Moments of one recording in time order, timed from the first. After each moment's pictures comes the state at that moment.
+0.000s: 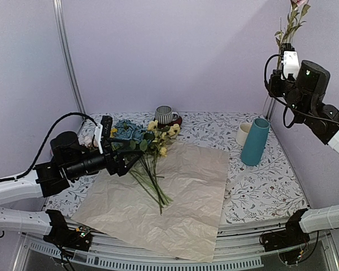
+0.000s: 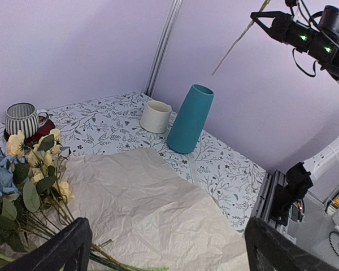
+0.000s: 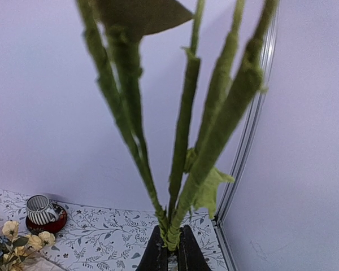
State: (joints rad) left arm -0.84 0.89 0.56 0.25 0.12 -0.31; right arm 0.58 1.09 1.29 -0.15 0.67 -0.15
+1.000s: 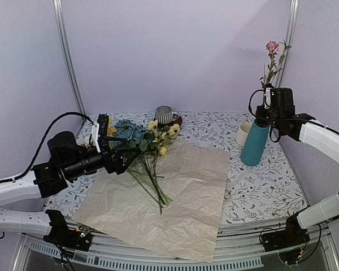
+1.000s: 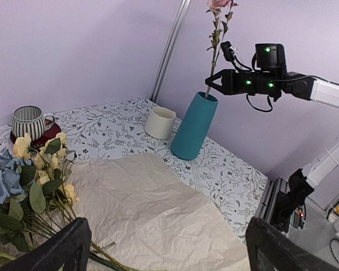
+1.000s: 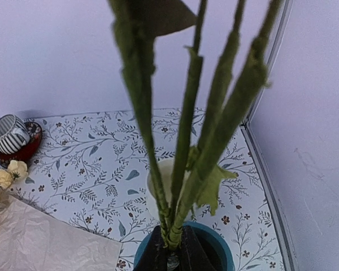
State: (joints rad) left arm -0.84 0.86 0.55 0.24 0.09 -0.33; right arm 0.31 1.32 1.09 -0.20 0.38 0.14
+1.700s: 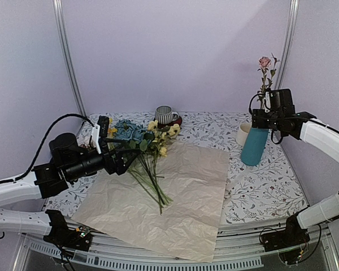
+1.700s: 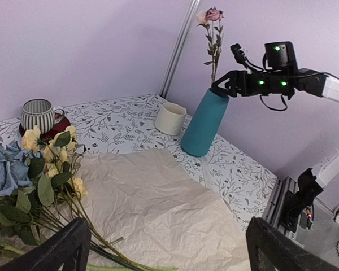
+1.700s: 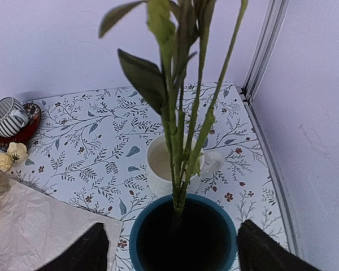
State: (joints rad) left arm -0.84 0.86 0.54 0.23 0.06 -0.32; right arm 0.30 1.34 1.11 -0.33 0.35 0.19
